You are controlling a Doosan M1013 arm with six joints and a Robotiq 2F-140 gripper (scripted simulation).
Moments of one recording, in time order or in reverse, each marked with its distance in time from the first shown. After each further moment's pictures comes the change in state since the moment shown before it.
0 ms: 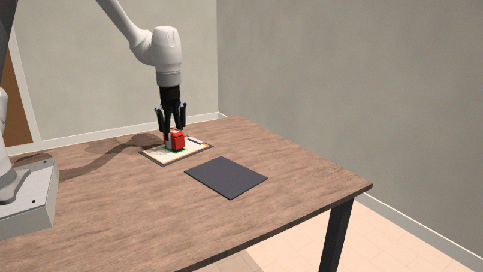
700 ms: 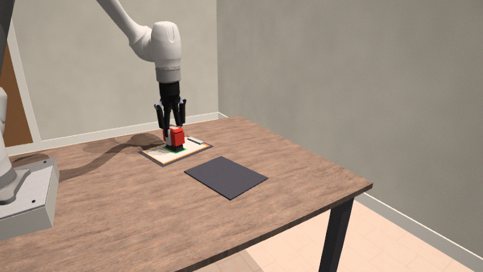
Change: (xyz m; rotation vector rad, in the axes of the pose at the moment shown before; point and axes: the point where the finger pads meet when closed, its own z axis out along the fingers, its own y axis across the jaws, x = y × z) arm 0.000 0.000 -0.015 0.000 0.000 0.000
